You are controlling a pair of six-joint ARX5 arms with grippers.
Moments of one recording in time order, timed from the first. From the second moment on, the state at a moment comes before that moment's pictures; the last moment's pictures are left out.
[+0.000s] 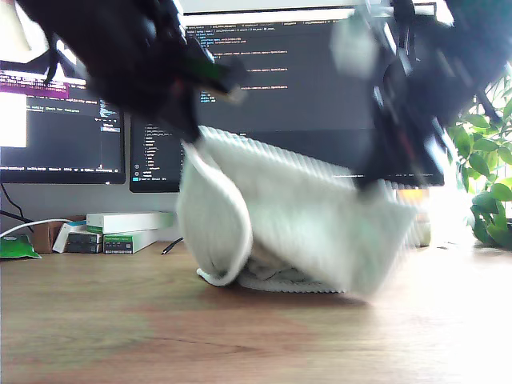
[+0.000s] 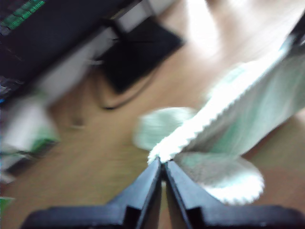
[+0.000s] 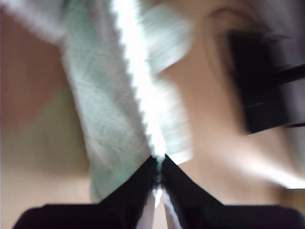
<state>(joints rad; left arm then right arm) -1.03 1.23 0.76 -0.16 -0.63 0.06 0.62 1.22 0.78 -0.25 0.10 -0.84</state>
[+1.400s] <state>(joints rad) -0.86 1.23 1.32 -0.85 -0.12 0.41 0.63 1.21 1.38 -0.96 0.09 -0.76</state>
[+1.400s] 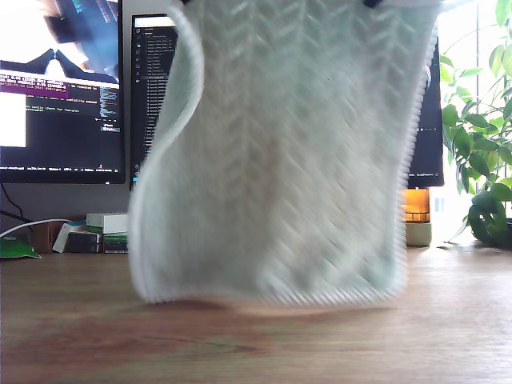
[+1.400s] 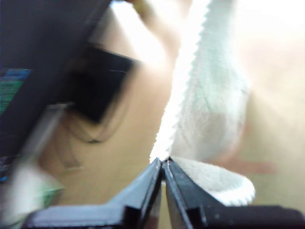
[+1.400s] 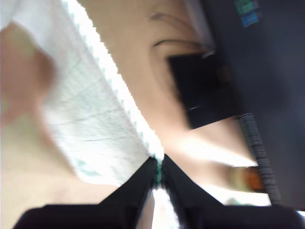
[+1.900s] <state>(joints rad) -0.57 1.36 1.32 -0.66 0.01 0.58 0.58 1.45 1.38 -0.62 0.15 -0.79</state>
